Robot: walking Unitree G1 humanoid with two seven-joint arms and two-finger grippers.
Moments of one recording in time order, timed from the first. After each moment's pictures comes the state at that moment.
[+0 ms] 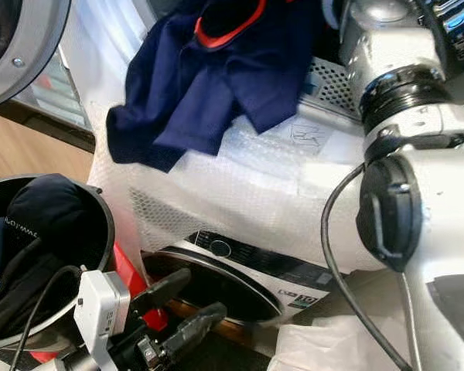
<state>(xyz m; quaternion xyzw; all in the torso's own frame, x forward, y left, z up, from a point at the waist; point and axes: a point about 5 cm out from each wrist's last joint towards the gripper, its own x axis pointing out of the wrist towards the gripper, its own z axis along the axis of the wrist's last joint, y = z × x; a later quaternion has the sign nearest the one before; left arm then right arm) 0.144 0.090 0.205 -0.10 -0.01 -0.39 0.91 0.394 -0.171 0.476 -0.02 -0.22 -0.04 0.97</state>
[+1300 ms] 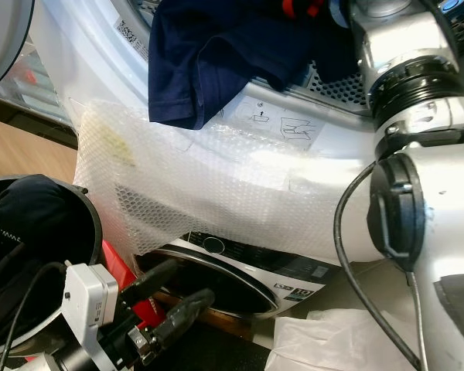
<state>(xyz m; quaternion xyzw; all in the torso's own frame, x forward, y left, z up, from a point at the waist) 0.148 0.099 0.208 -0.09 -0.02 -0.36 0.93 0.400 -0.168 0.460 -0.23 -0.13 0.01 0.96</state>
